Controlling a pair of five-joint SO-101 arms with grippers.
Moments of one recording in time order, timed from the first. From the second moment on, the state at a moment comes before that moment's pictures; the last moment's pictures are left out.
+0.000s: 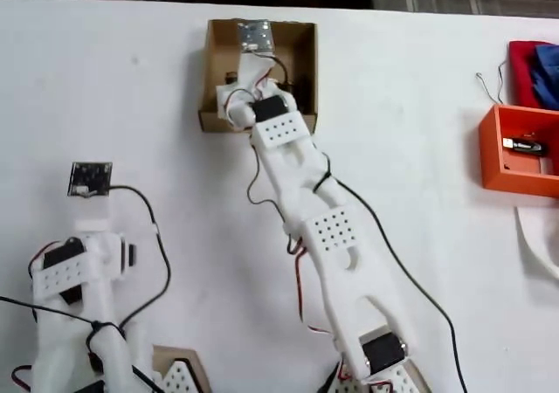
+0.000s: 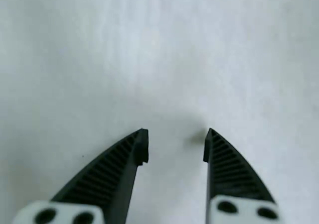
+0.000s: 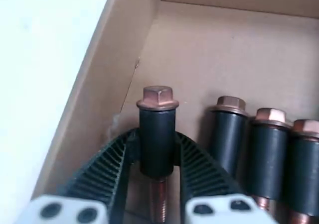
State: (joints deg) left arm -33.4 -38.0 73.5 43.9 -20.4; right arm -28.0 73.3 -73.8 52.8 -13.1
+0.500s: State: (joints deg) left arm -33.4 -38.0 73.5 43.9 -20.4; right arm -28.0 73.3 -73.9 54.1 -15.6
